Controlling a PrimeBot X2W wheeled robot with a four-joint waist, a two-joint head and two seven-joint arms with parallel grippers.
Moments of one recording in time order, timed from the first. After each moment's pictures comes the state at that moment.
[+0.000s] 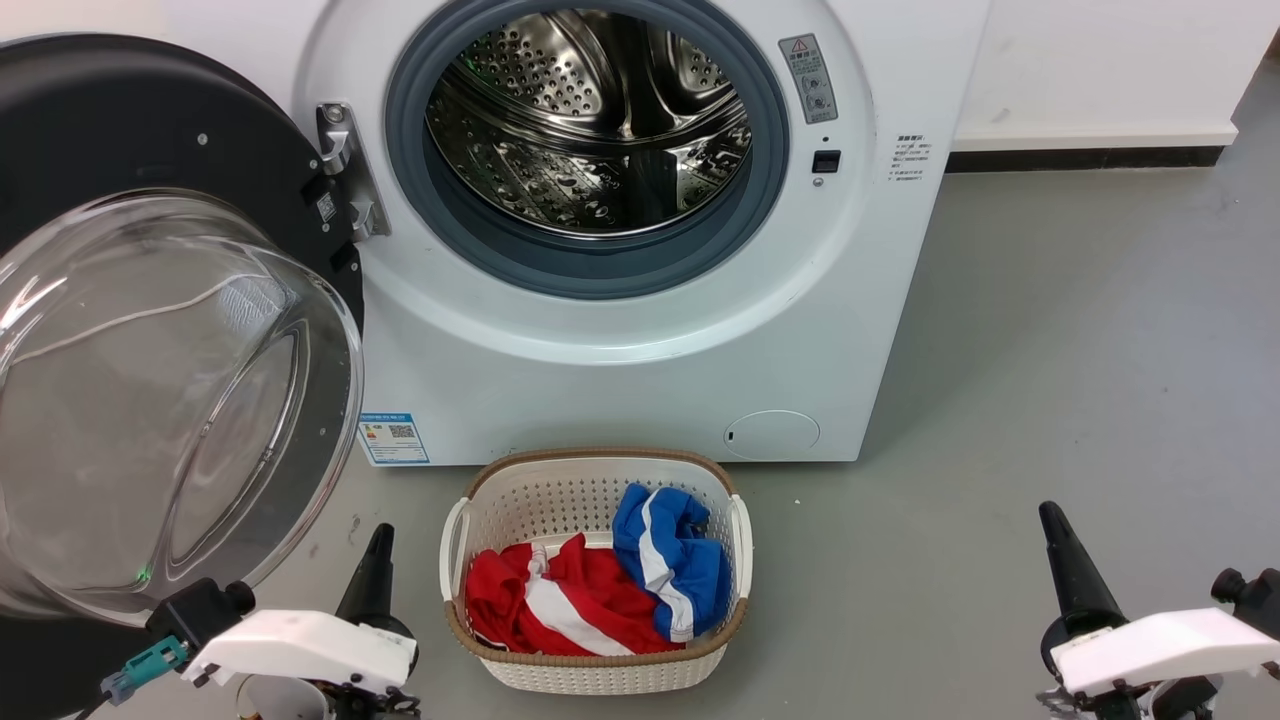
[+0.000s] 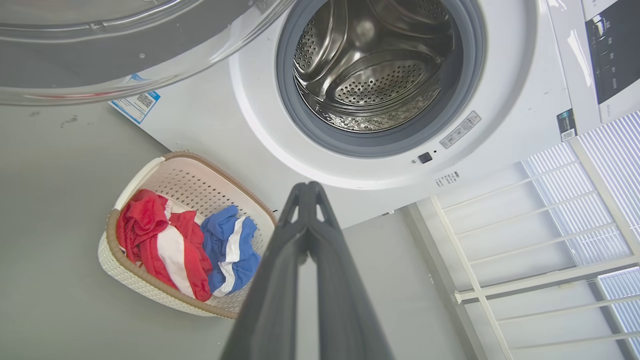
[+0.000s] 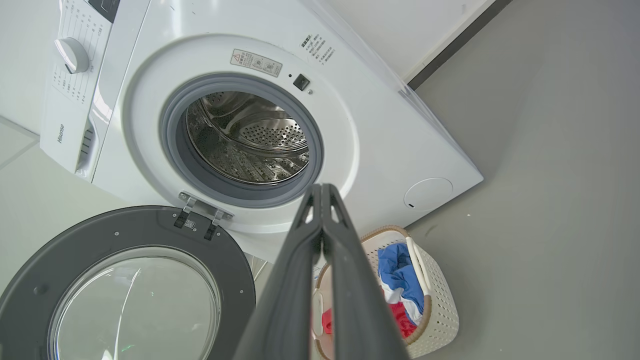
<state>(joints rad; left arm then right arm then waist) -0.05 0.19 -0.14 0.22 -1.11 0.03 -0.06 -0.01 -0.05 -0.07 0.19 0.90 0.13 0.02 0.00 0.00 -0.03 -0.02</state>
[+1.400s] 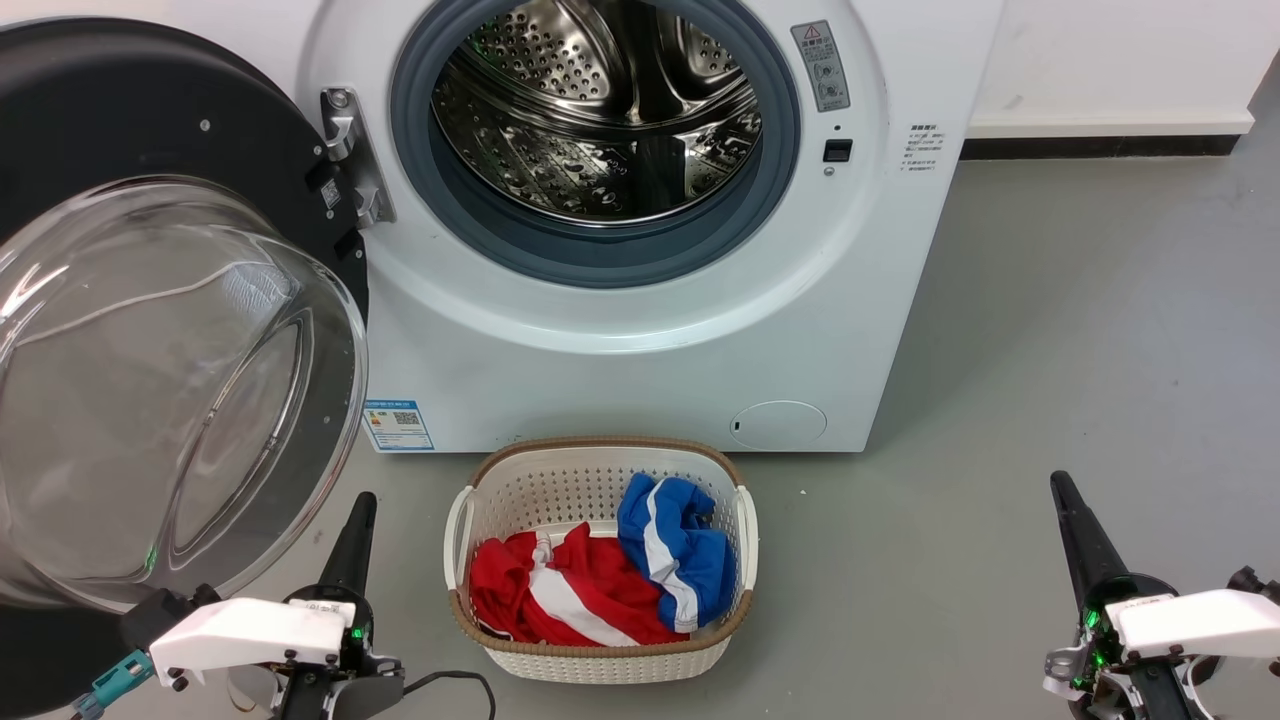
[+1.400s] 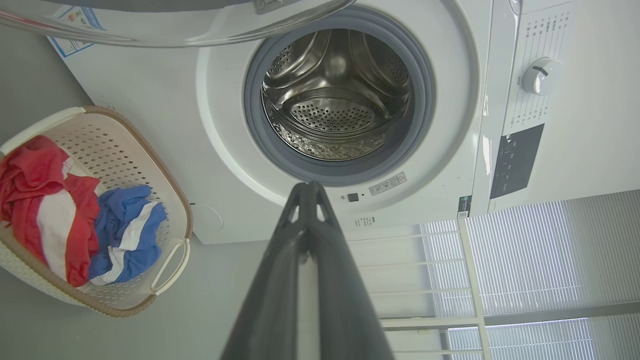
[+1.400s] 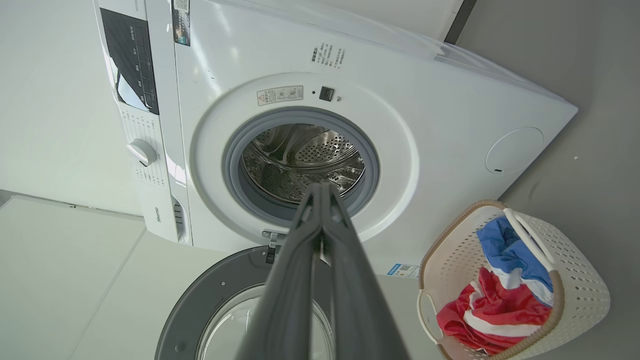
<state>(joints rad) -0.09 0.11 0.01 0.24 -1.43 -0.07 0.04 -0.06 -0.05 -0.10 0.22 1.34 0.13 0.08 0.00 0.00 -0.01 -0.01</state>
